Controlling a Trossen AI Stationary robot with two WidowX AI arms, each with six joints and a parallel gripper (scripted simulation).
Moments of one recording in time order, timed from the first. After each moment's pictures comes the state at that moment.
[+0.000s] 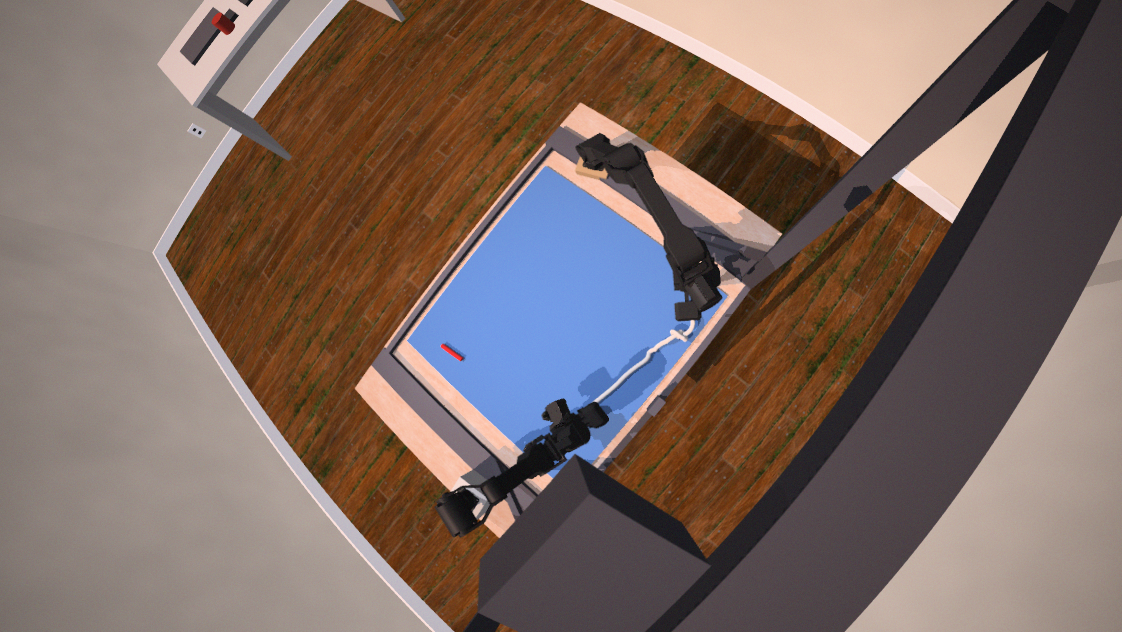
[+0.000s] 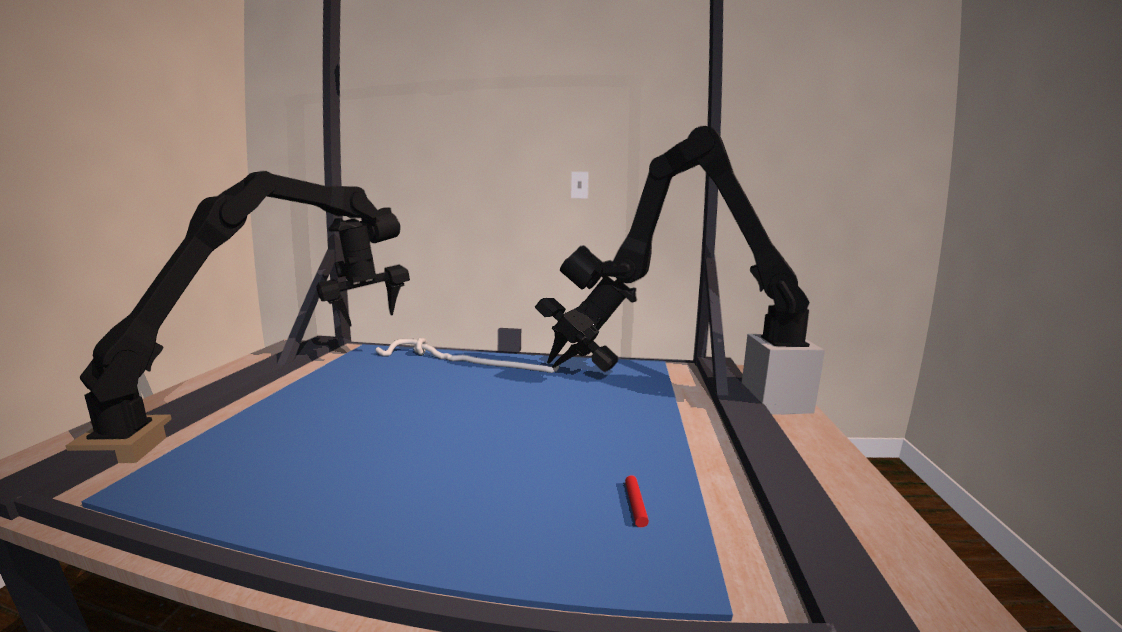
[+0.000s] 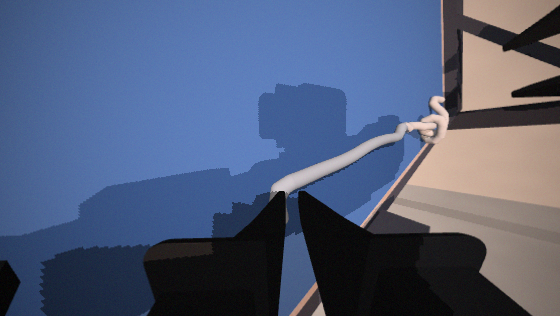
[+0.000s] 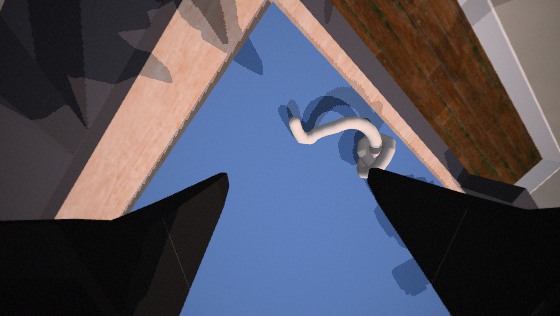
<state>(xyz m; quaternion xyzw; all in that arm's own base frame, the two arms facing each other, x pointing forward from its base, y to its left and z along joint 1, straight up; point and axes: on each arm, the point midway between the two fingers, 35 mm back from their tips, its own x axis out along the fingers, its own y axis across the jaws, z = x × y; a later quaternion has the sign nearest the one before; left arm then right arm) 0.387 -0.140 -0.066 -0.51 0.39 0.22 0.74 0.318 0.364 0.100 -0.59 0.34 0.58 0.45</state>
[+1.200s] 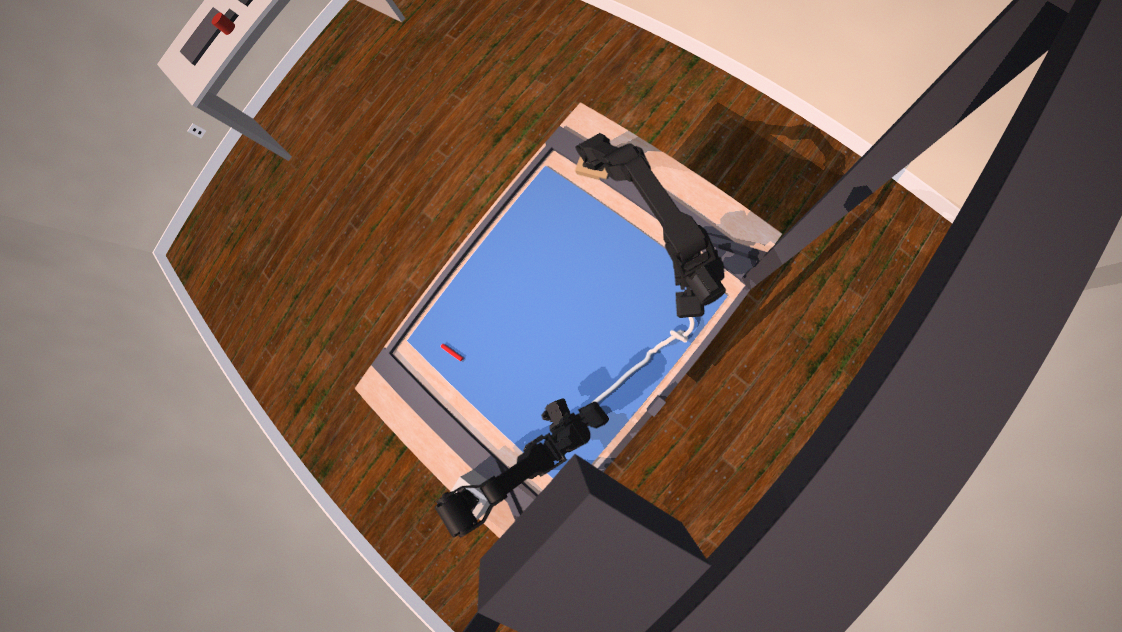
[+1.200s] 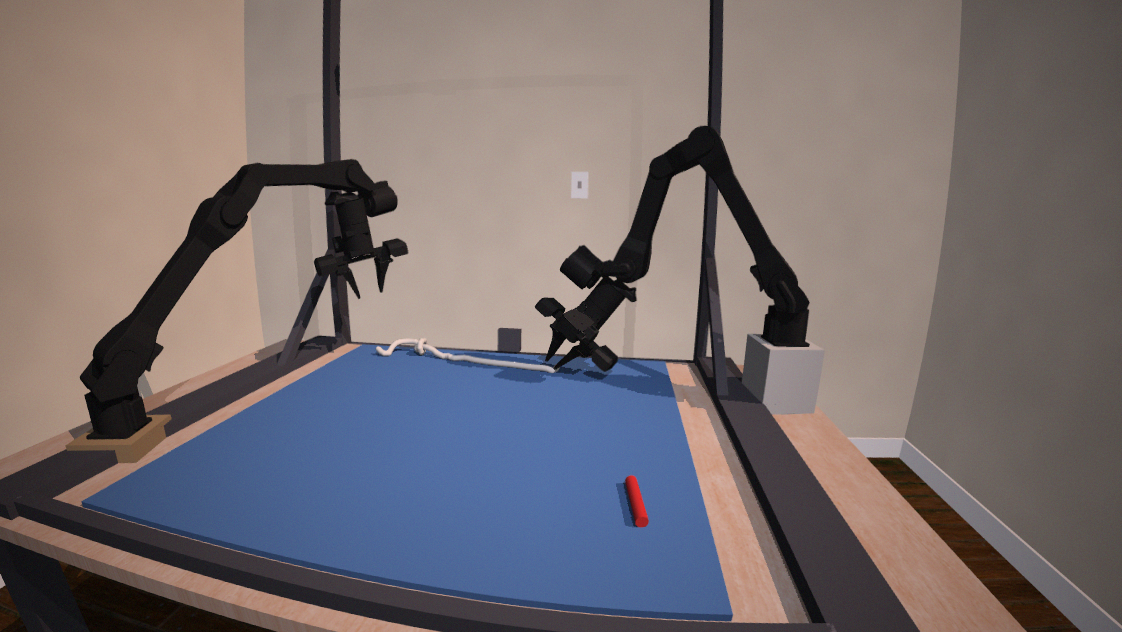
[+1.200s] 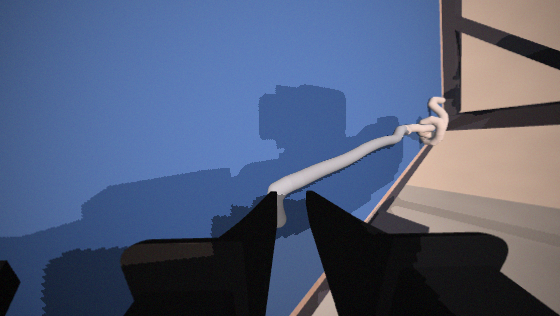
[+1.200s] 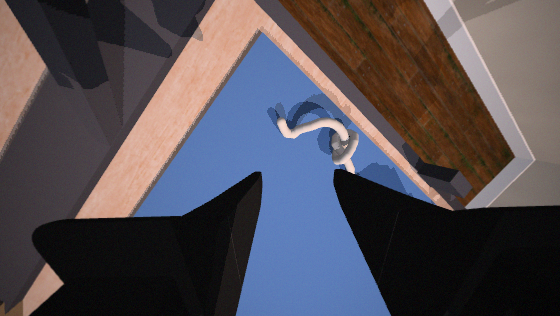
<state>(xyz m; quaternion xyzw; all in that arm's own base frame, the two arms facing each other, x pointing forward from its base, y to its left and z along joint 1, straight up) 0.388 -0.139 -0.066 -0.51 0.39 0.22 0.74 0.319 0.365 0.154 -0.59 0.32 0.57 0.46</state>
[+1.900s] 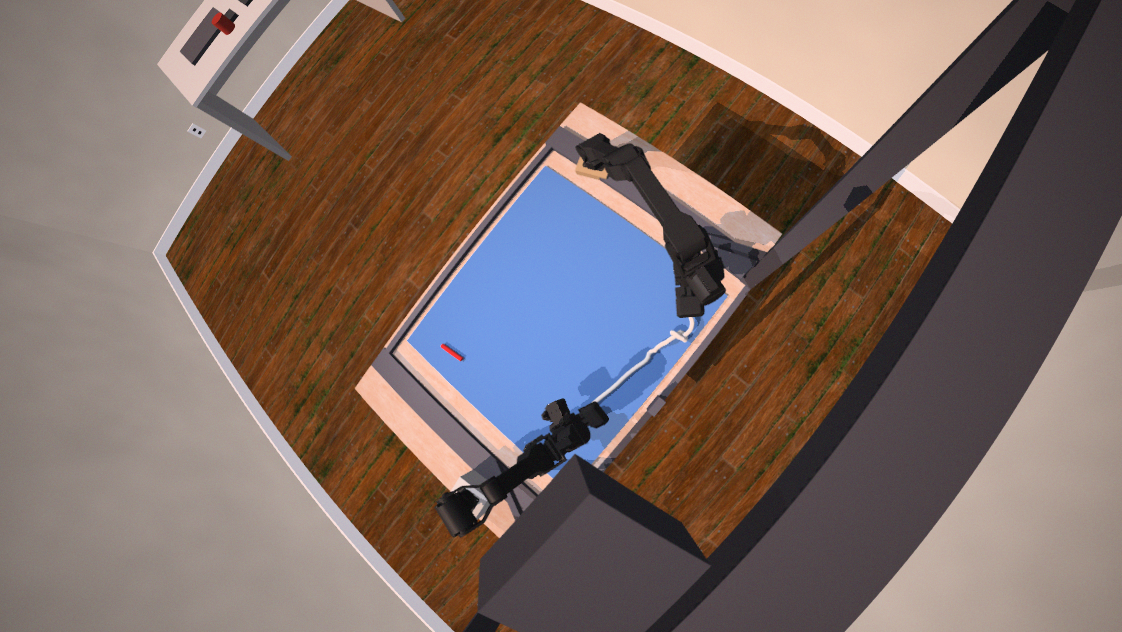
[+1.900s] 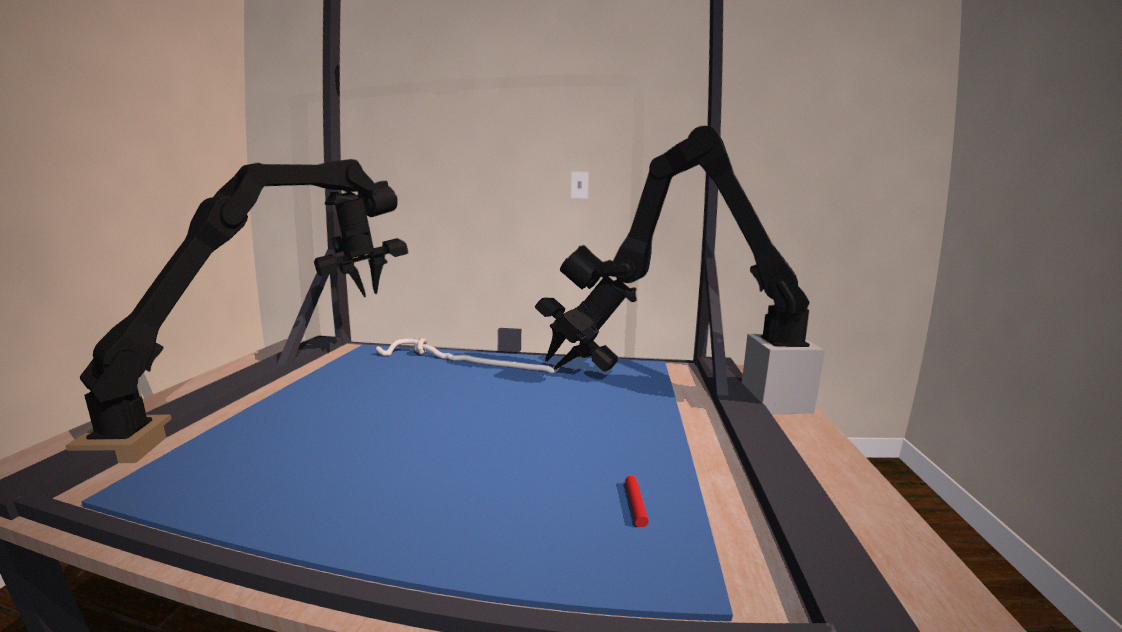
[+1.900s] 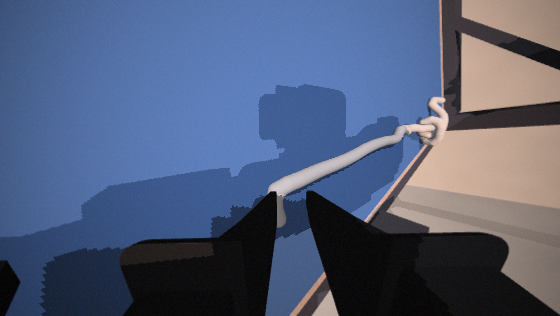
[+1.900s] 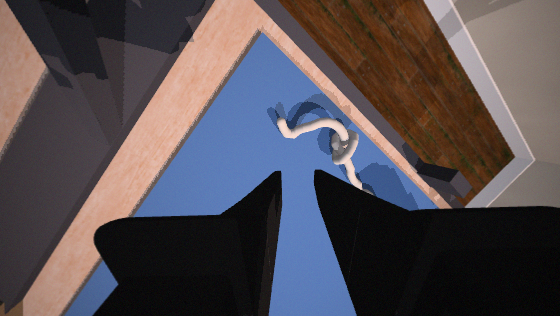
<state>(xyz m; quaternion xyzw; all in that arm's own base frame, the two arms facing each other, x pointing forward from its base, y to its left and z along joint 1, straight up) 0.388 -0.139 -0.066 -0.51 0.39 0.22 0.74 0.319 0.365 0.154 -0.59 0.32 0.57 0.46</state>
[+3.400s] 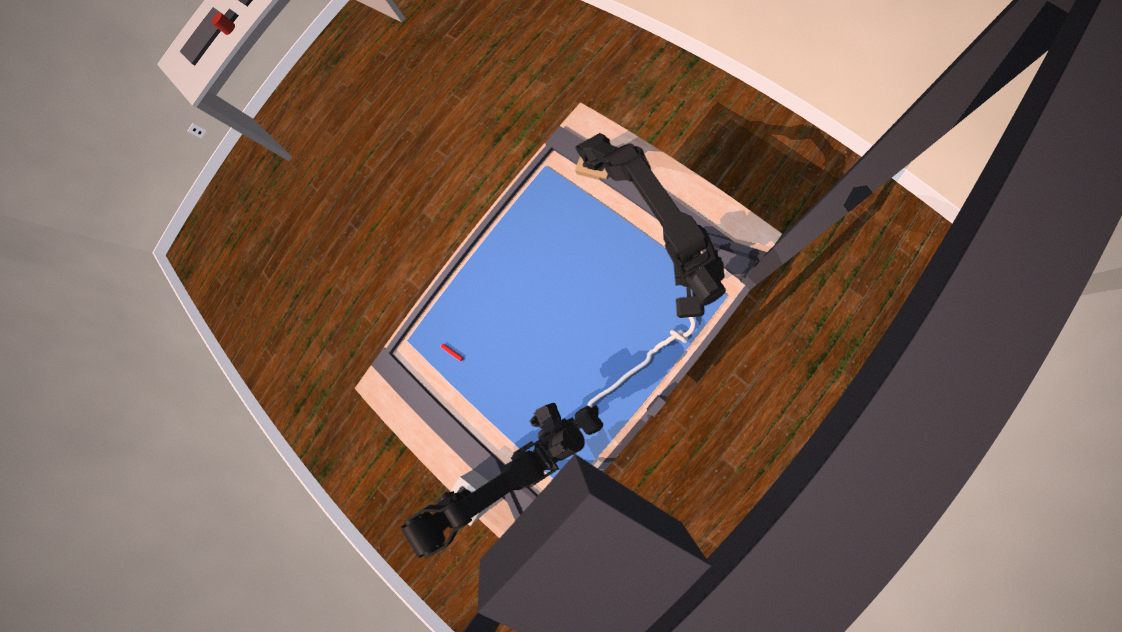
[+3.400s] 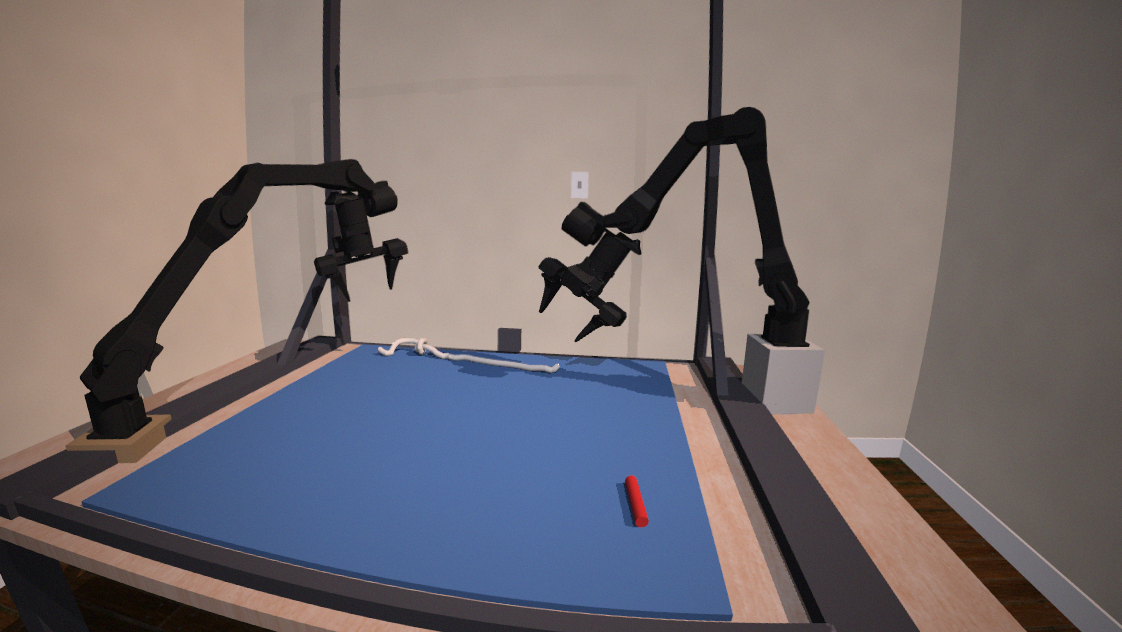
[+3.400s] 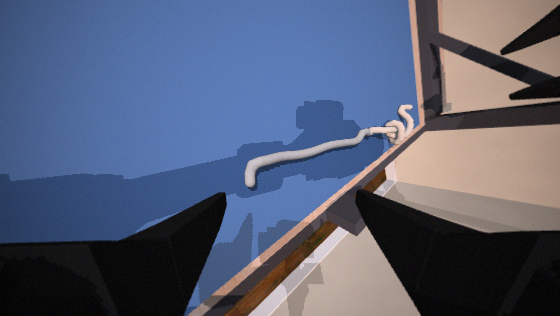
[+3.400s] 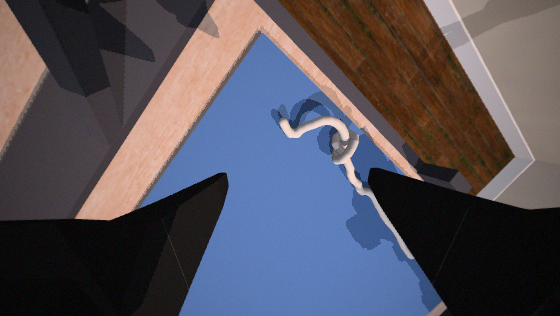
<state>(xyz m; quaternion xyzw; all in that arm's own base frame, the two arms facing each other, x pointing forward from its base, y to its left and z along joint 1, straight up) 0.376 -0.135 0.015 -0.49 0.41 0.24 0.73 0.319 0.365 0.154 -0.59 0.32 0.57 0.46</state>
